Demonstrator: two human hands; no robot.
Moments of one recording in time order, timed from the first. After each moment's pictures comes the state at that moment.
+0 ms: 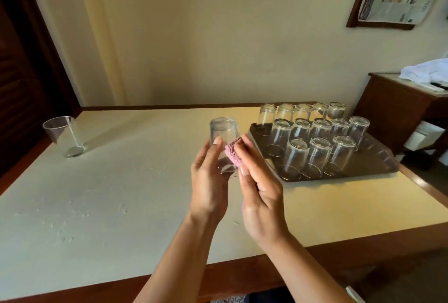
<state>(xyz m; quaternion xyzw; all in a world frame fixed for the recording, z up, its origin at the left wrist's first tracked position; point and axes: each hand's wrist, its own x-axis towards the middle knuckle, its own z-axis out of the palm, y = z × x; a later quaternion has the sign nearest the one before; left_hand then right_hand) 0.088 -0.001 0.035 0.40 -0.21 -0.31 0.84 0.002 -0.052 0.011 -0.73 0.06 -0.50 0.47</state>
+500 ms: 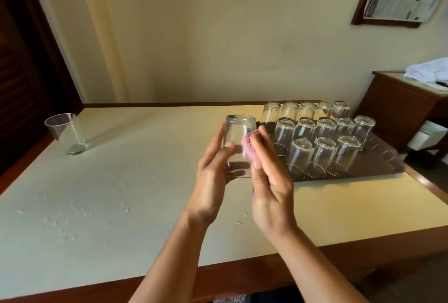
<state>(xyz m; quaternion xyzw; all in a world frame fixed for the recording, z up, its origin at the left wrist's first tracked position) 0.101 0.007 0.037 0.45 -0.34 -0.30 0.77 0.007 -0.064 0.015 -0.70 0.01 -0.51 0.50</state>
